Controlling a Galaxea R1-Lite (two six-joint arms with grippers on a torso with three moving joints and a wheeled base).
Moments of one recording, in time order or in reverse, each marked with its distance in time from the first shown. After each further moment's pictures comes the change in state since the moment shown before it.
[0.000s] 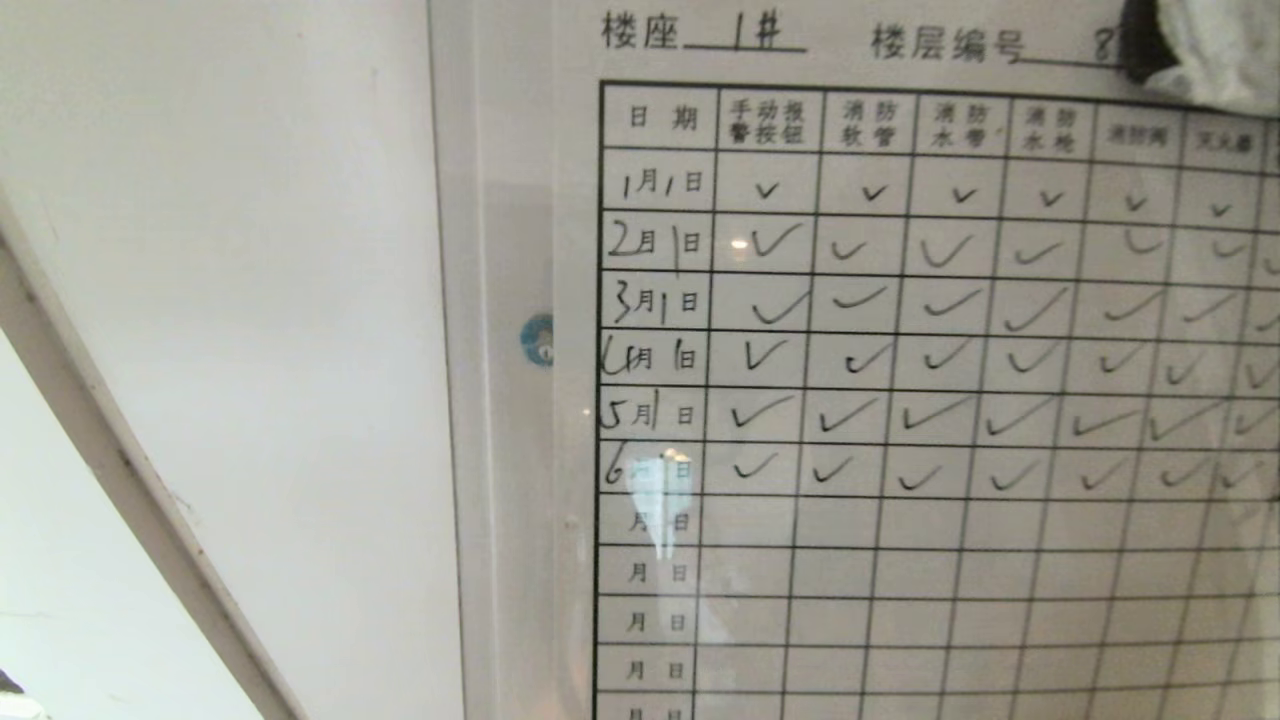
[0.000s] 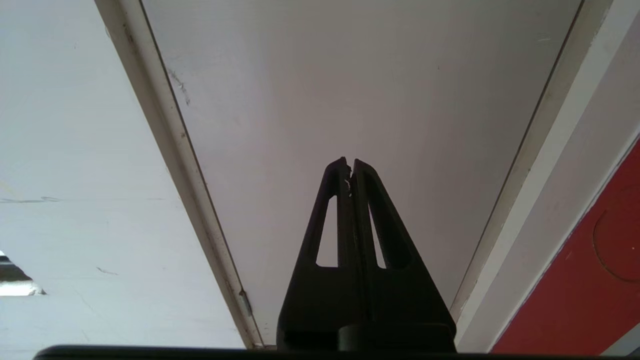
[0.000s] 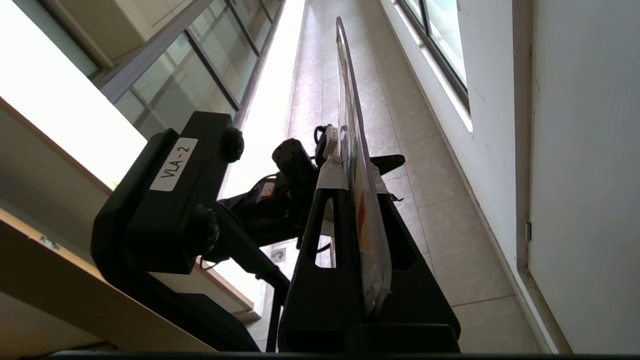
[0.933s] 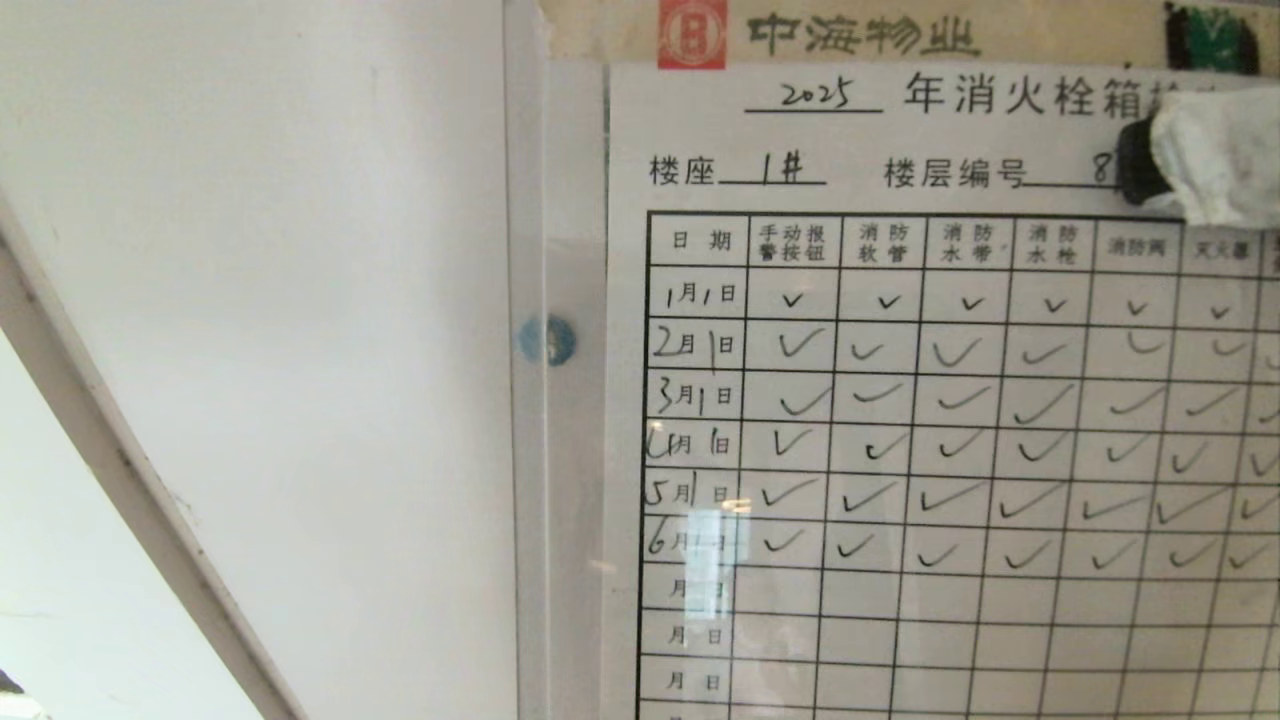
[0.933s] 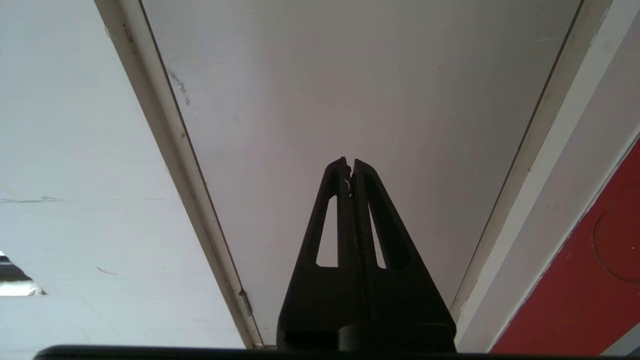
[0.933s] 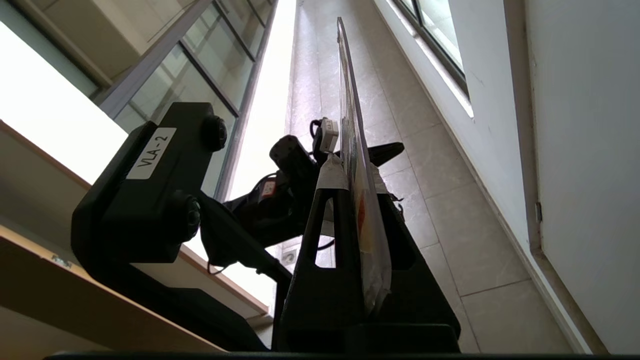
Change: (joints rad) left arm 0.000 0.000 0.000 0.000 0.000 0.000; right arm 0.001 -0.036 0.083 -0.025 -0.033 0.059
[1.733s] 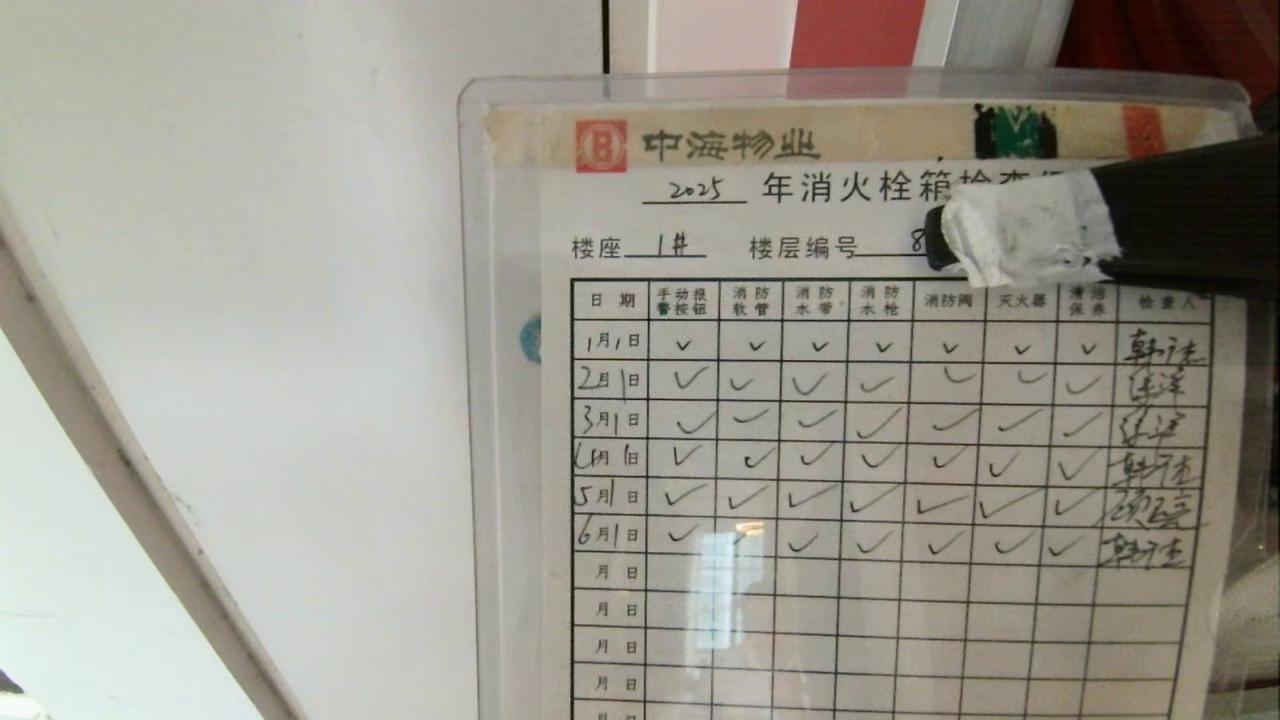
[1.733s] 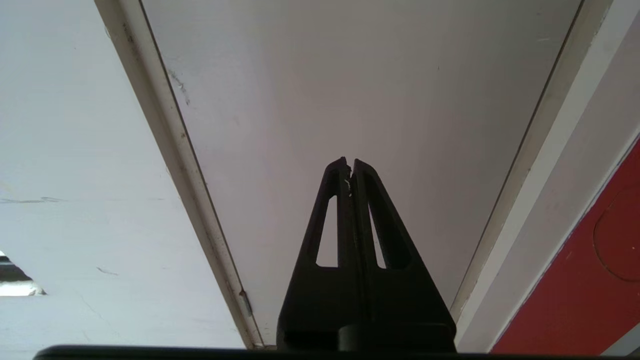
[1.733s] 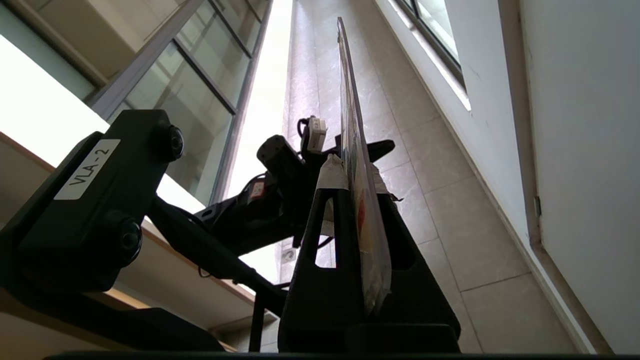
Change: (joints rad) left arm 0.000 0.000 0.000 0.000 0.000 0.000; right arm -0.001 0.051 0.022 -0.047 -0.002 -0.003
